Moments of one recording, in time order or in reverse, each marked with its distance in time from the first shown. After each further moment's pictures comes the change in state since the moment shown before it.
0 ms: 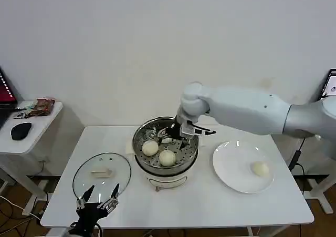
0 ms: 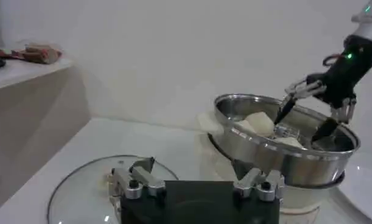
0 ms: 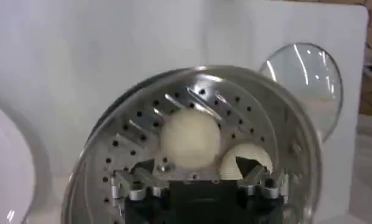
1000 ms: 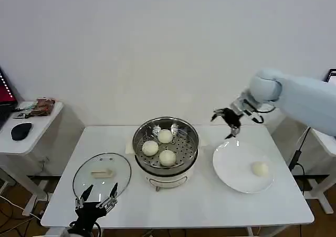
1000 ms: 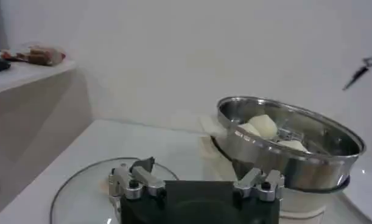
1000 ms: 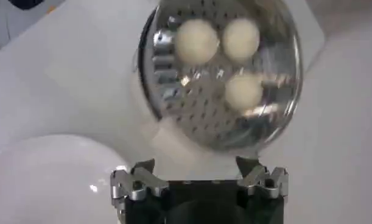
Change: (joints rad) left arm -0.006 -0.006 -0.006 0.008 -0.004 -0.003 0.002; right arm 0.084 -0.408 -0.098 -0.027 0.377 -0.365 -0.094
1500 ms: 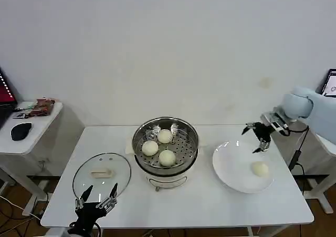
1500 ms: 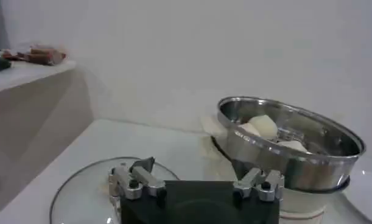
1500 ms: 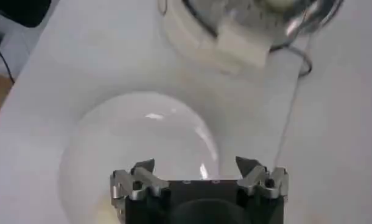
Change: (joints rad) left arm 0.002 -0.007 0.000 0.002 -0.001 0.000 0.000; right arm -0.165 -0.117 0.072 -0.111 -0.030 -0.013 -0.031
